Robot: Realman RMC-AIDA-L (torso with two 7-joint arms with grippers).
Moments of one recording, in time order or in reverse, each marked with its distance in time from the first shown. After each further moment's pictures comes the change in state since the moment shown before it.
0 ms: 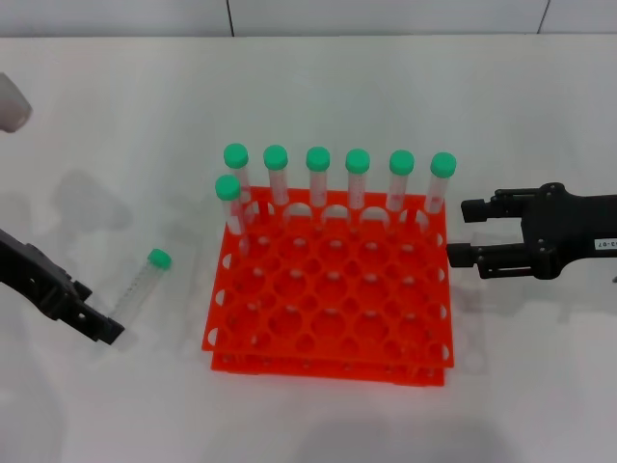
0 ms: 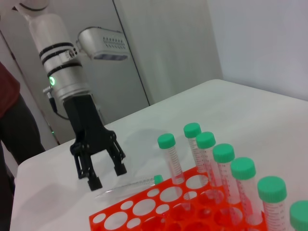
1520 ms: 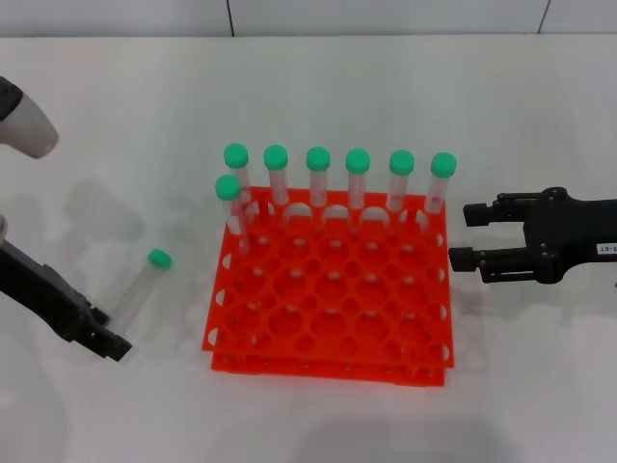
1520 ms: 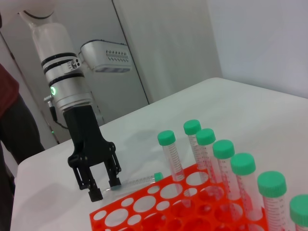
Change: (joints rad) left arm 0.000 -0.019 0.036 -0.053 0.008 -0.033 0.002; right arm -0.008 0.000 0.000 0.002 0.000 -0.002 -0.005
